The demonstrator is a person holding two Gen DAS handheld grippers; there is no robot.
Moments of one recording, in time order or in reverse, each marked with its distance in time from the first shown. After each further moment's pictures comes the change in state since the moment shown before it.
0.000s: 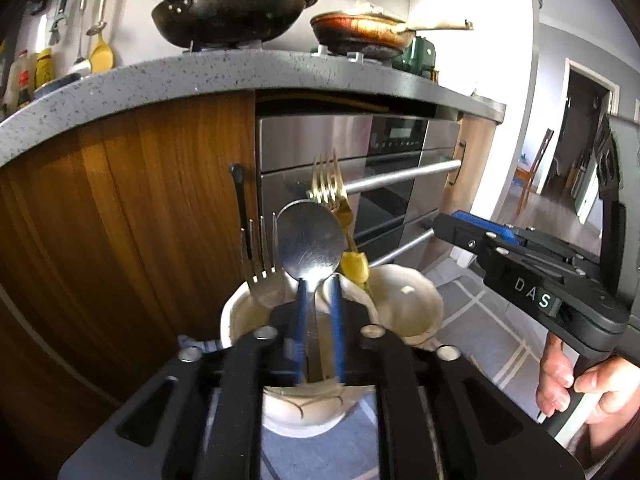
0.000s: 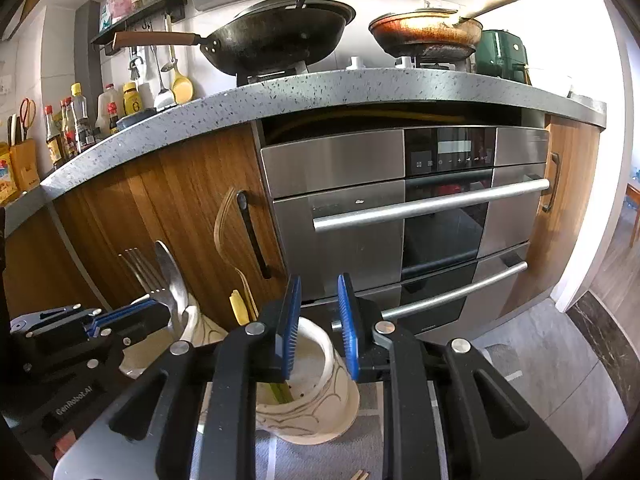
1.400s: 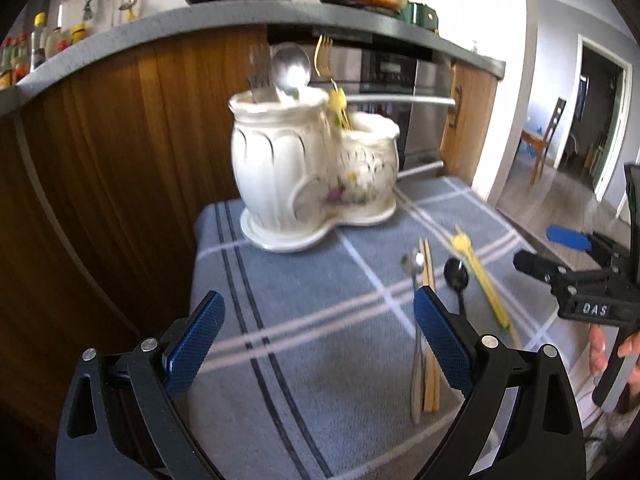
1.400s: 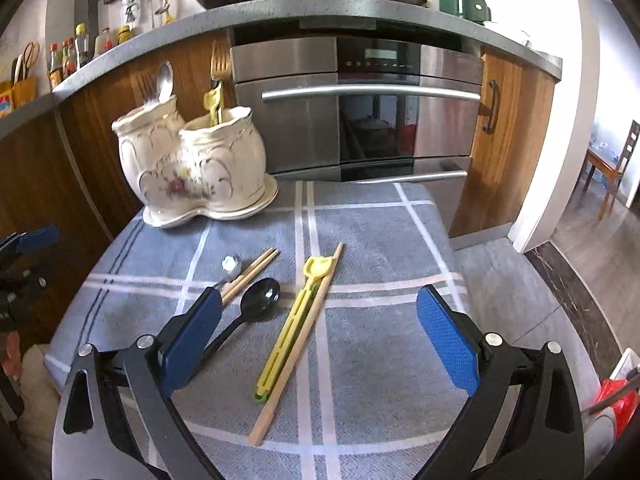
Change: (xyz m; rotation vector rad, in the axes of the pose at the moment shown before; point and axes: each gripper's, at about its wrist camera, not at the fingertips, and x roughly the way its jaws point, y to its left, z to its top) left arm -0.065 -0.043 -0.148 0.009 0.106 0.095; right arm -0.094 -0.052 -0.161 -0.058 0.182 -0.092
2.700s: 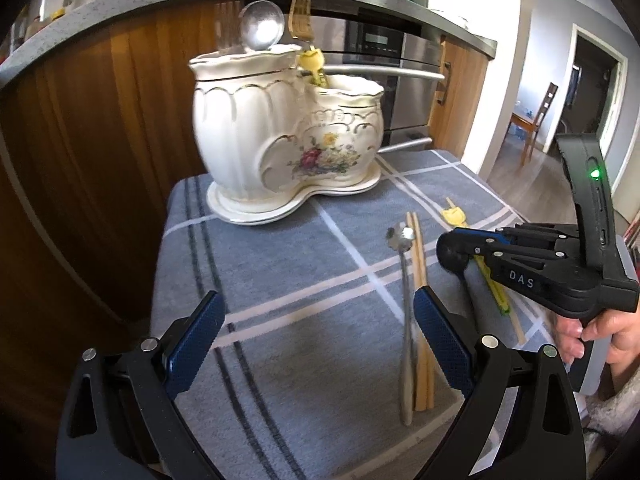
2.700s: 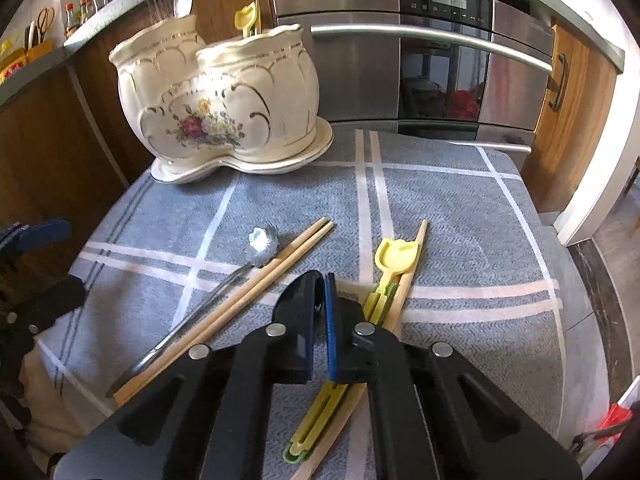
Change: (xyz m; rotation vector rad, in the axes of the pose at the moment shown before) left arm 0.029 -0.013 -0.003 0.012 0.071 -0.063; right arm 0.065 0.020 0.003 -0.041 0.148 0.142
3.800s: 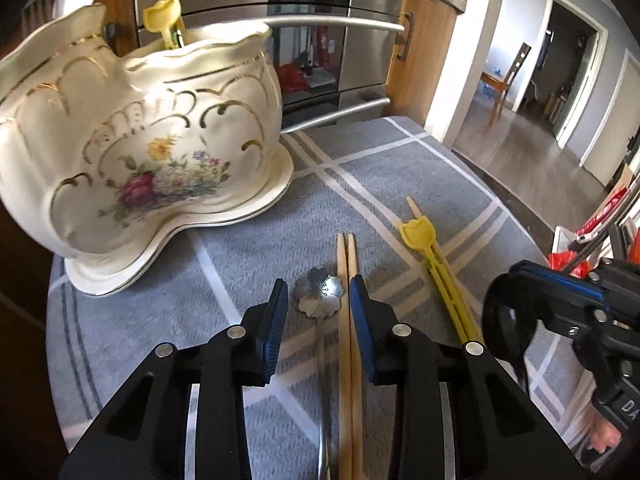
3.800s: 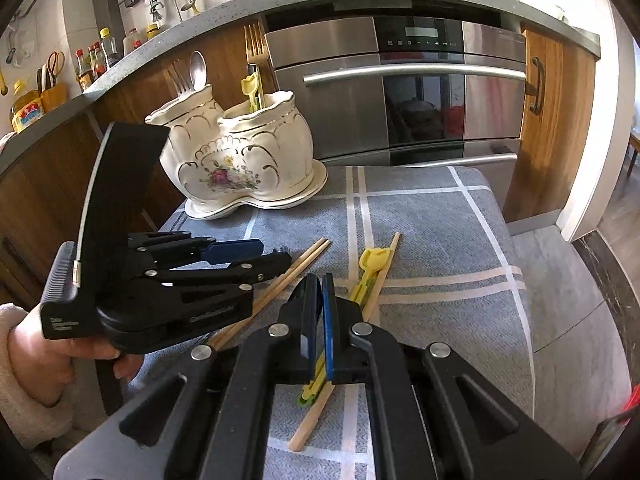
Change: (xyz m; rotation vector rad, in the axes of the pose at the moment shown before) left arm 0.095 -0.058 0.047 0.082 0.153 -0.125; right arm -0.055 -0.014 -0.010 0.071 -0.103 0.046
